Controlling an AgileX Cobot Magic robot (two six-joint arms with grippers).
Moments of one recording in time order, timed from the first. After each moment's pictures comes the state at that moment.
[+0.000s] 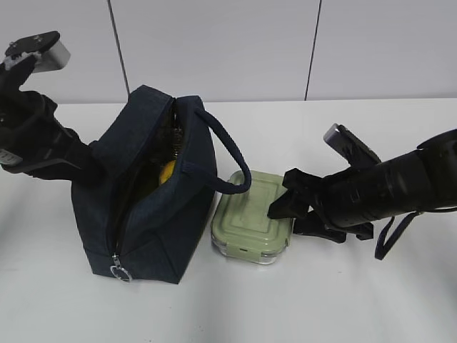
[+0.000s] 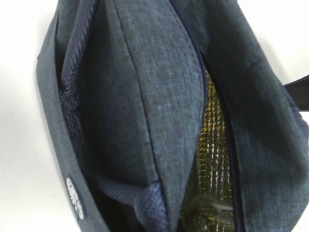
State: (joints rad) left arm -0.23 1.45 -0.98 -0.55 0.81 0.55; right arm 0.22 1.84 -0.84 1.61 0.51 -1.00
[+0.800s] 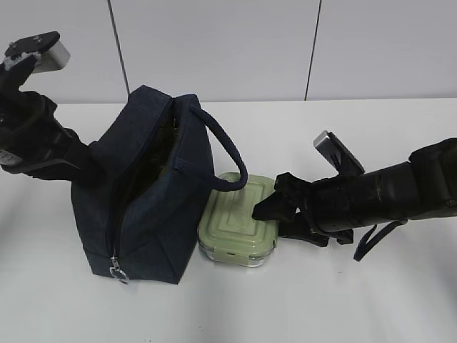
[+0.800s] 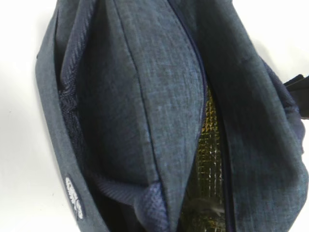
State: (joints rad) left arm -0.23 1.45 -0.98 -0.55 0.81 0.55; right arm 0.22 1.93 -0.84 1.79 0.64 -1.21
